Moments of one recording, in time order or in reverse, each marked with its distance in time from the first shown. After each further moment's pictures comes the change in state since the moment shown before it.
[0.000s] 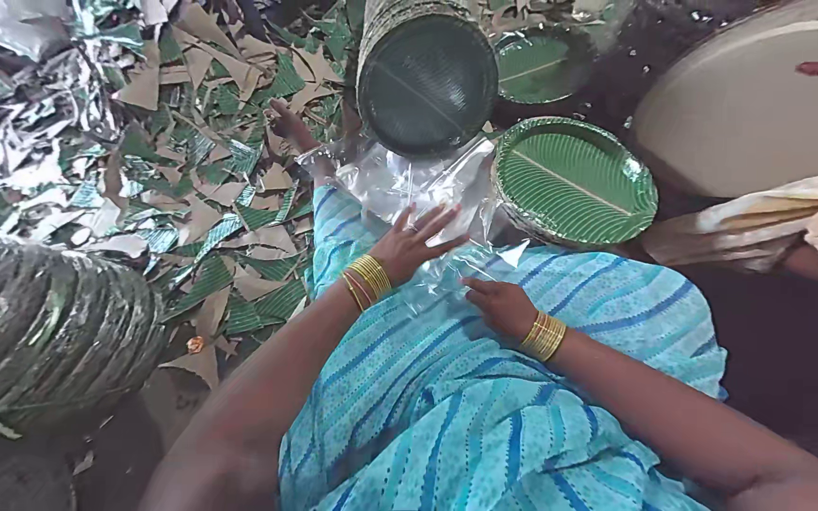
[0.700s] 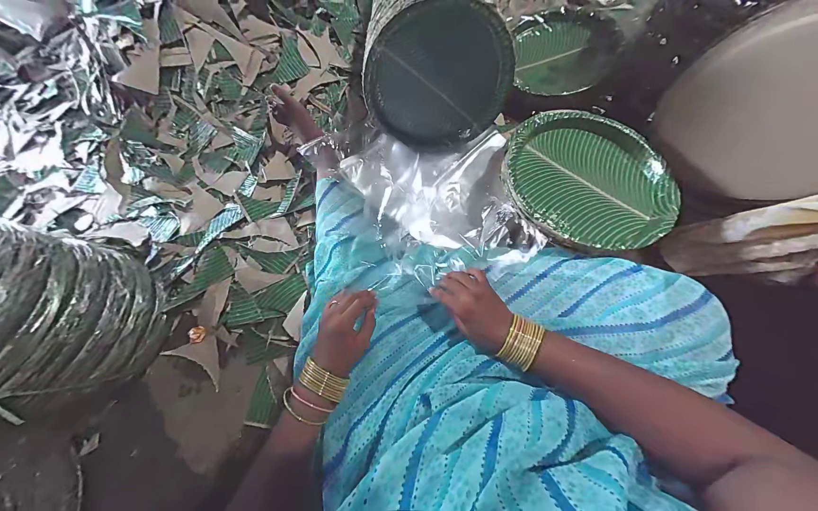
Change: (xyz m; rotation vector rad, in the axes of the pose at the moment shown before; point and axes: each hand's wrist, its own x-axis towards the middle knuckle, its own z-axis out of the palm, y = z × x) left_hand -0.137 0.061 0.047 -0.277 0.500 -0.636; right_hand 0.035 -0.019 0.020 0.027 0.010 -0.099
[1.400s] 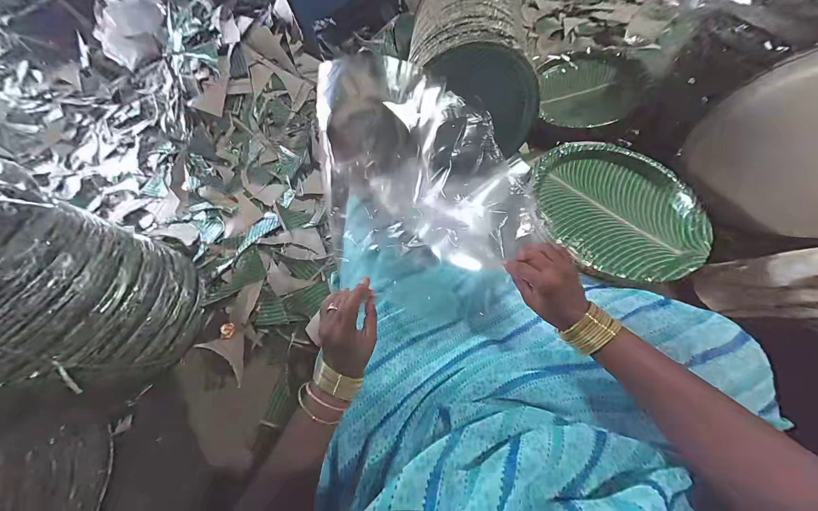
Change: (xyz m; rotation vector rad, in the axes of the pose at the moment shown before) left_hand 0.018 0.012 -0.018 0.279 0.504 0.100; right_hand 0.000 0.075 -0.052 -0.170 0.391 0.002
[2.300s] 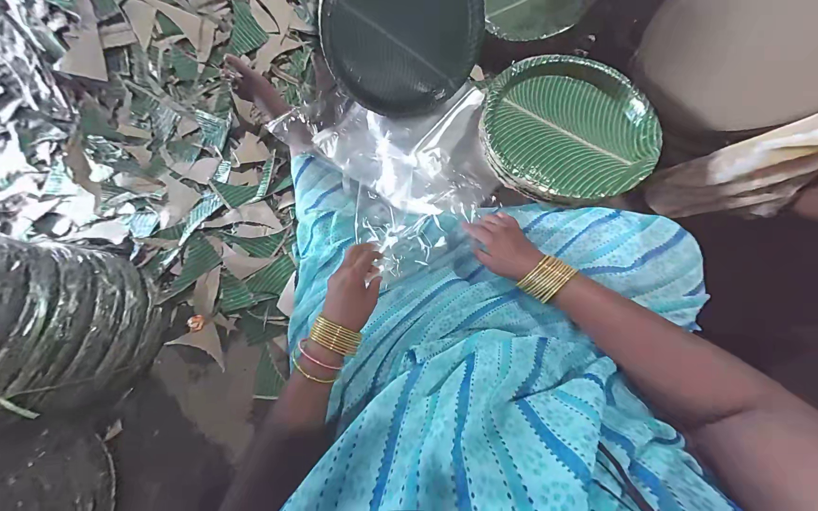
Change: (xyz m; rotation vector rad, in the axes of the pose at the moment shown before) left_hand 0.025 0.045 0.011 -0.240 -0.927 -0.291; right_hand -0.026 -0.023 -0.007 0.182 -0.705 0.436
